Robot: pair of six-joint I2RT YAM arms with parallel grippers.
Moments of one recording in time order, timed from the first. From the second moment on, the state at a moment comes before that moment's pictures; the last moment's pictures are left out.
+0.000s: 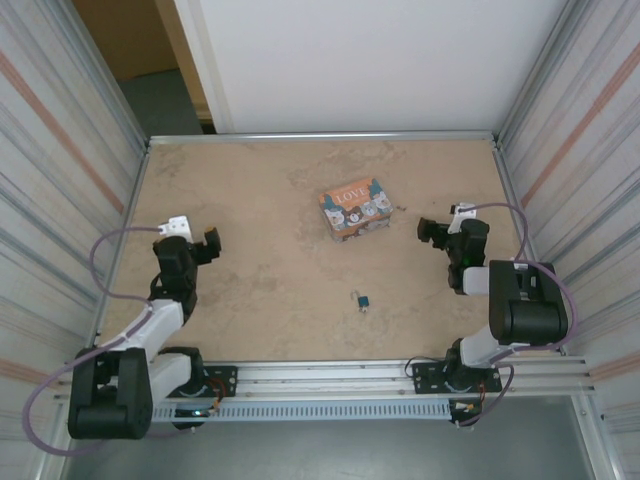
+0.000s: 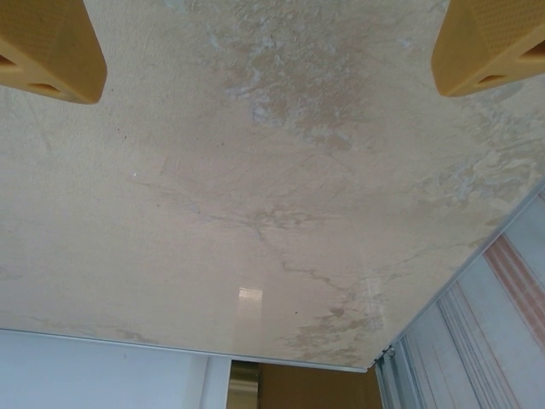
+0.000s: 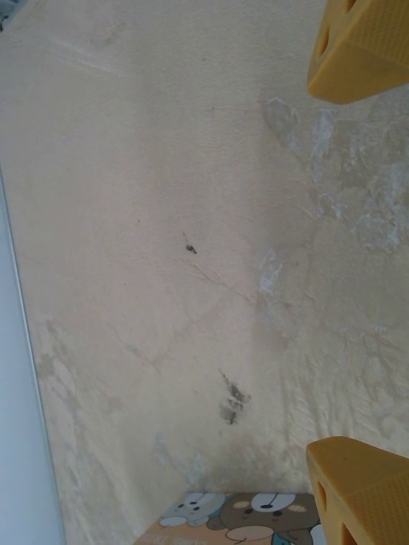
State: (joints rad) left arm -0.02 1.06 0.29 0.40 -0.21 -0.09; right arm -0.06 1.53 0.39 0.73 -0.06 0.12
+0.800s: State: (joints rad) left arm 0.01 1.35 0.24 0.81 -0.11 -0.04; right arm -0.06 1.53 0.39 0.72 -0.05 0.12
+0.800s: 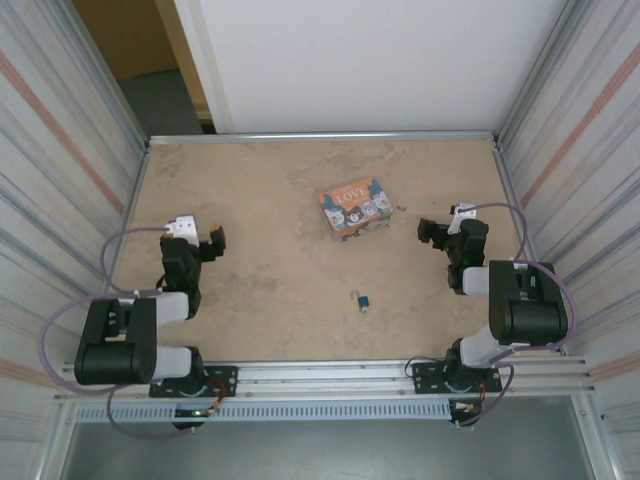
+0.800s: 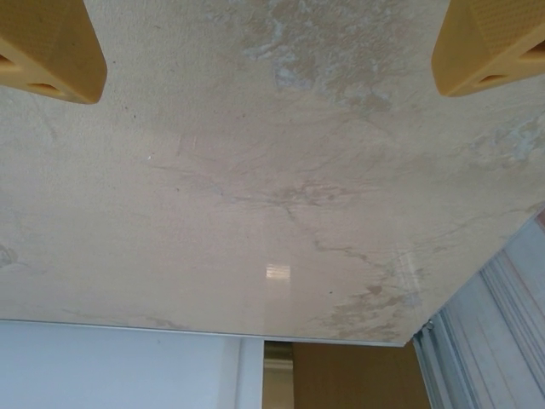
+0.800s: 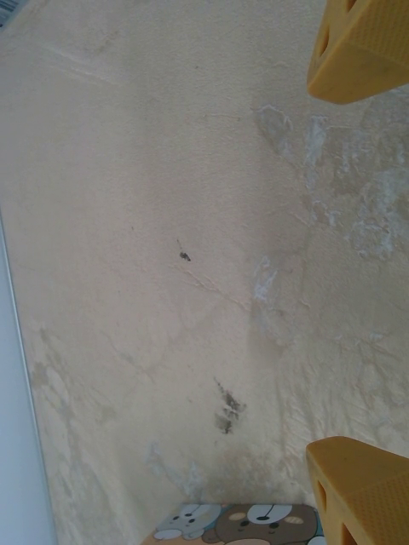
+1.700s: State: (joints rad) left arm -0.02 1.50 0.38 0.75 -0.07 0.01; right arm -0.06 1.53 0.39 0.72 -0.04 0.12
